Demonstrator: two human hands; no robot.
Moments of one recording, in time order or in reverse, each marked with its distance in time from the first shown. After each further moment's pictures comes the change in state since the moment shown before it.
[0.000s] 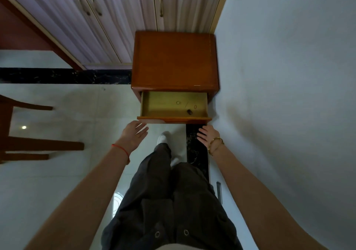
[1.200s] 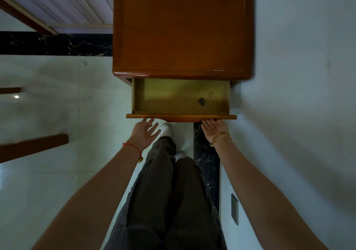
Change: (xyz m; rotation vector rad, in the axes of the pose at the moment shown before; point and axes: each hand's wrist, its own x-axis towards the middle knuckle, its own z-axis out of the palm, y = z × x) left_hand 0.262 -0.040 0.024 -0.144 0.073 -0.252; right_hand 0.273 0.012 0.041 0.469 0.184 0.171
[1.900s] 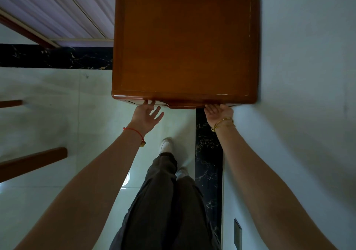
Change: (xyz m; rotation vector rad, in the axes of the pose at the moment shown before) left_hand 0.034 0.088 0.098 -0.072 -0.034 0.122; right_hand 0.031 -0.072 0.115 0.145 -0.099 -0.045
